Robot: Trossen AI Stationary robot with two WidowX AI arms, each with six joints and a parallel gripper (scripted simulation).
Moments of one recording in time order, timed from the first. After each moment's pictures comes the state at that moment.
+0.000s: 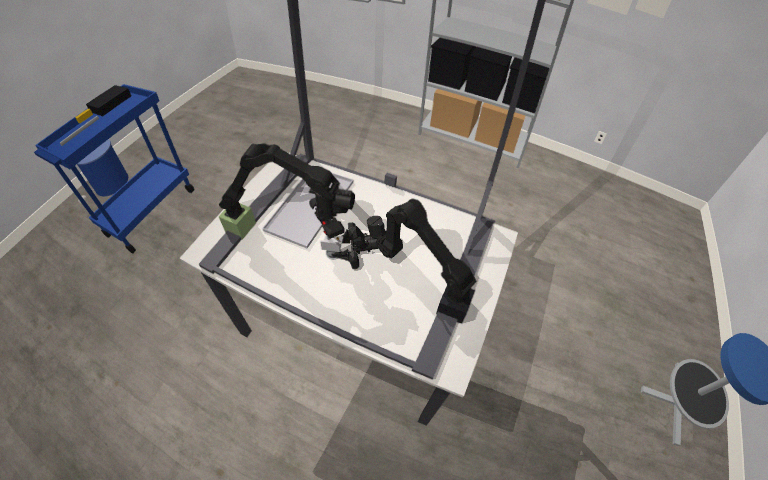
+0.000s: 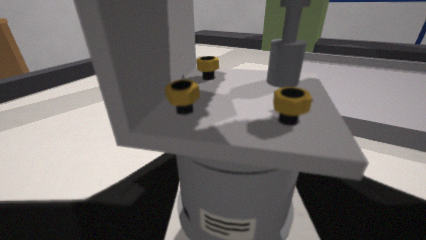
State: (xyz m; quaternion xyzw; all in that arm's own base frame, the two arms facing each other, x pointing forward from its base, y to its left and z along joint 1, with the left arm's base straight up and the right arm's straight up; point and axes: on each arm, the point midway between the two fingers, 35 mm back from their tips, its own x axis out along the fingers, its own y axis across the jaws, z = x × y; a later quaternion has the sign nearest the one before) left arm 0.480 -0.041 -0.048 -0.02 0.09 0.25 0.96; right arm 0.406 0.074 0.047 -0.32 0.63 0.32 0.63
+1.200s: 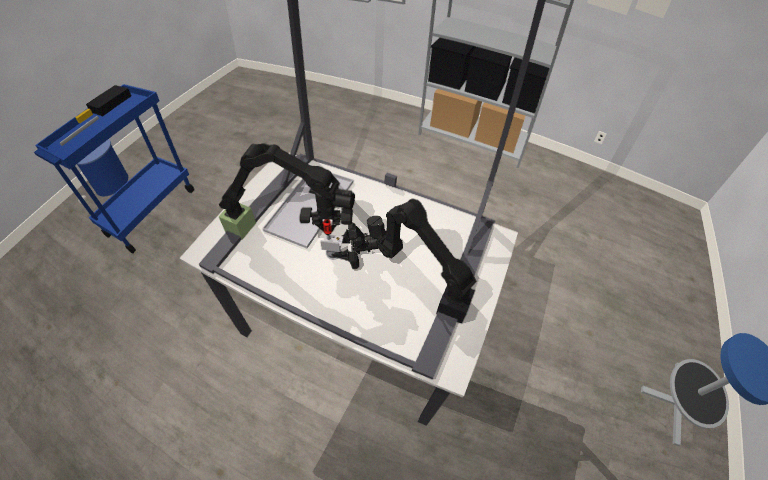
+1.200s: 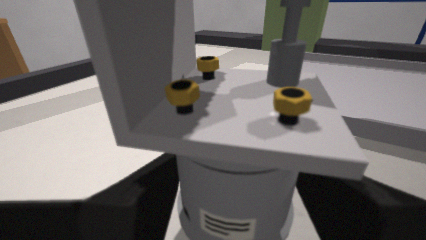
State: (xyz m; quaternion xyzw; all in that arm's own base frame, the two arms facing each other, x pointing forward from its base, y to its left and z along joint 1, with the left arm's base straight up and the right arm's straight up) left arm 0.480 -0.041 -0.048 -0.02 0.09 0.25 0.96; right arm 0.405 0.074 0.047 -0.59 0.39 0.59 0.39
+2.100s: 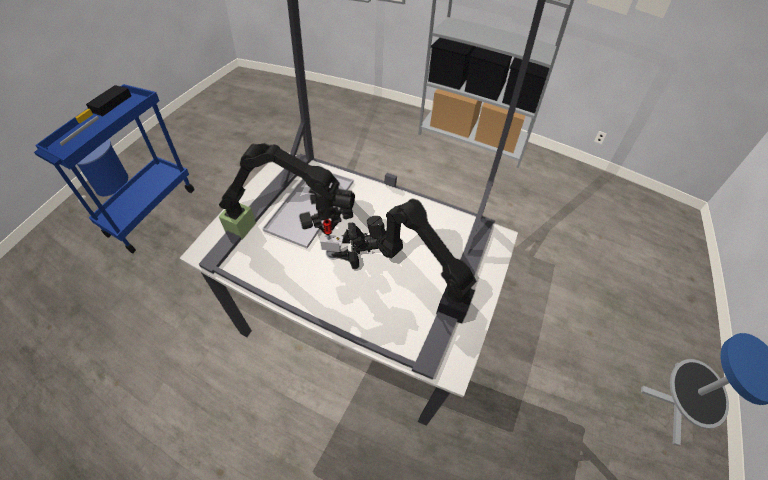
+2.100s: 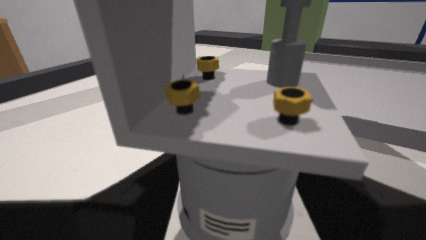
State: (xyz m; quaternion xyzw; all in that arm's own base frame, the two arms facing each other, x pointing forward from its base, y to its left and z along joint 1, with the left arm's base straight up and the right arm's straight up) left arm 0.480 -0.041 -0.048 -0.02 0.09 0.25 0.96; right arm 0.404 0.074 0.047 -0.65 0.28 0.65 0.28
